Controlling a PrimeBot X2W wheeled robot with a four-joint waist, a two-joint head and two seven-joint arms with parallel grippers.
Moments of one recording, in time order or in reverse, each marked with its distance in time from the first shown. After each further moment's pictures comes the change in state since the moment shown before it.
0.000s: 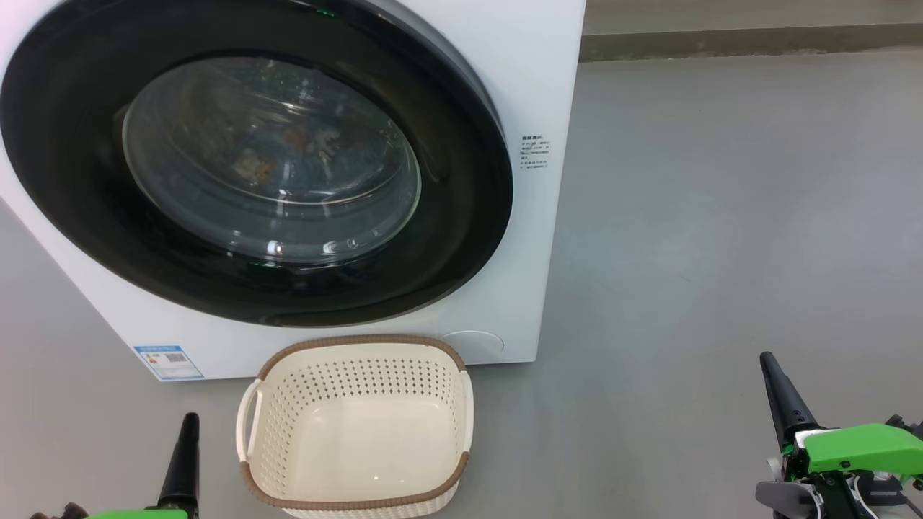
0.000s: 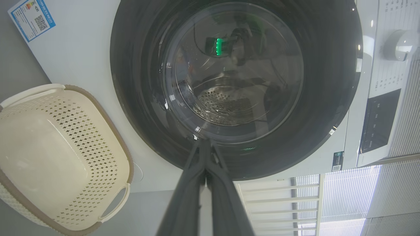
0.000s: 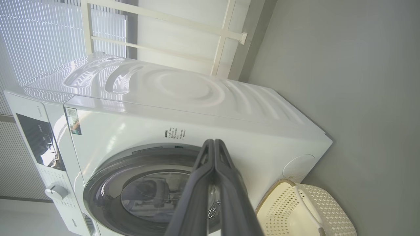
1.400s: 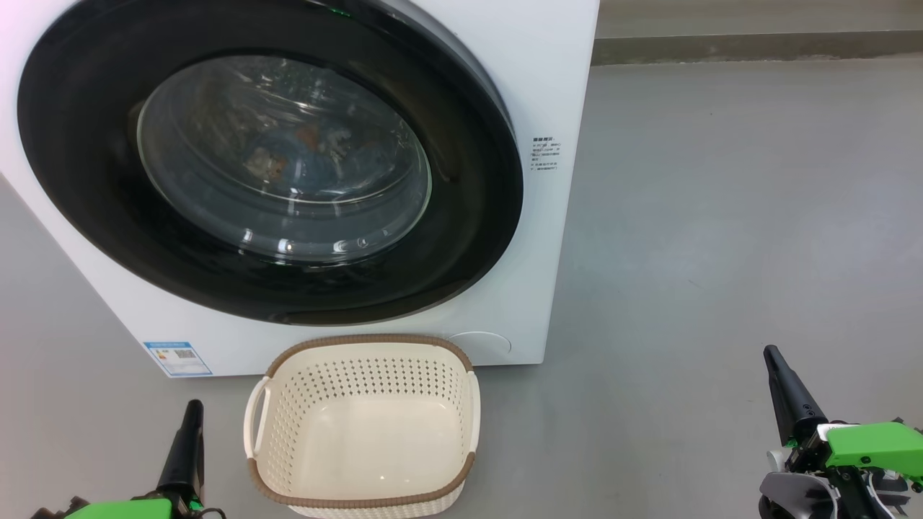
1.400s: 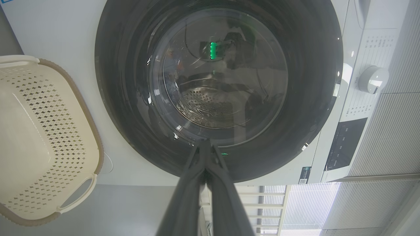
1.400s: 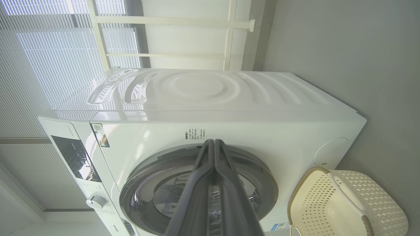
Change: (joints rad) left arm -0.025 -0.009 0.011 -0.011 -0.188 0.008 0.053; right arm -0.002 0.009 -0.031 -0.020 0.184 -0.001 0.052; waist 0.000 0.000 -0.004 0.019
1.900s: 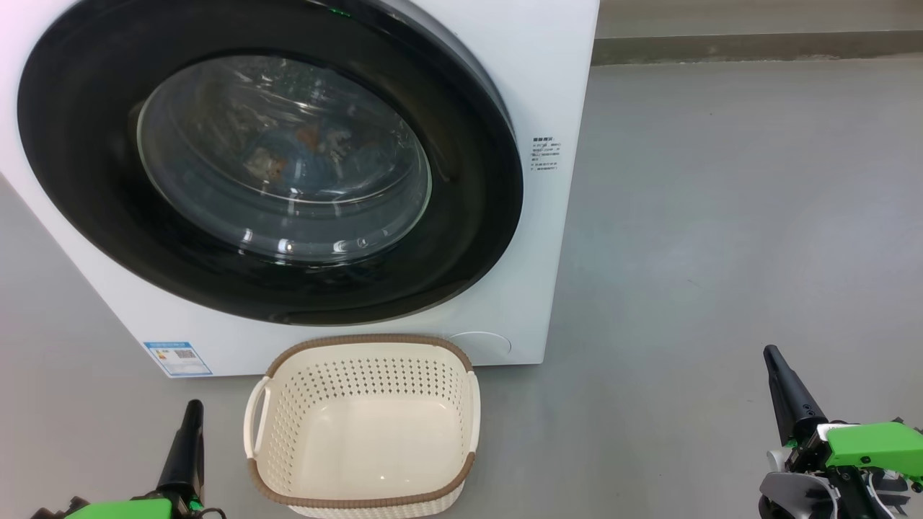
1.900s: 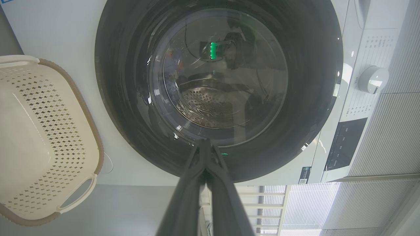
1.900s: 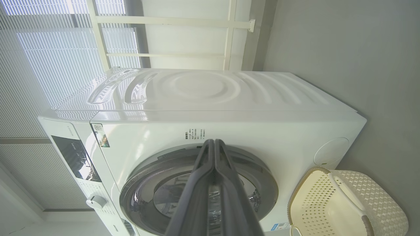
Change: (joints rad) left arm 0.000 0.000 0.000 0.000 0.000 0.000 0.000; right arm 0.000 0.000 0.000 0.000 0.000 0.000 0.000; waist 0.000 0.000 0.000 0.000
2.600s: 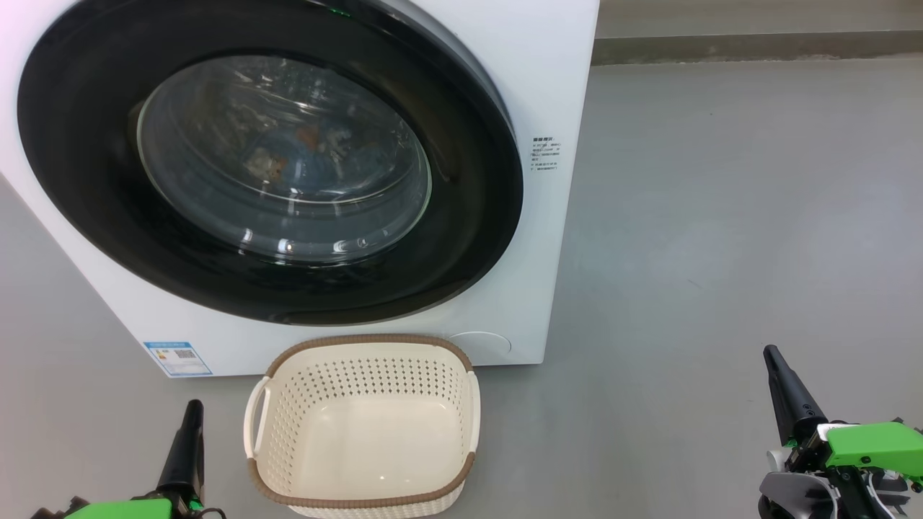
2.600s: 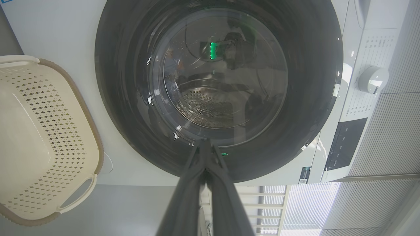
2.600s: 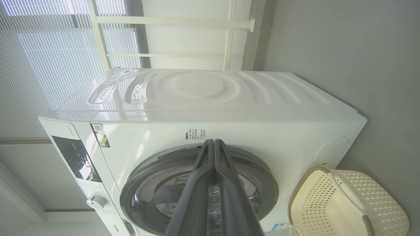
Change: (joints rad) left arm 0.000 0.000 0.000 0.000 0.000 0.000 0.000; right arm 0.000 0.000 0.000 0.000 0.003 0.000 0.000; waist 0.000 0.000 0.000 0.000
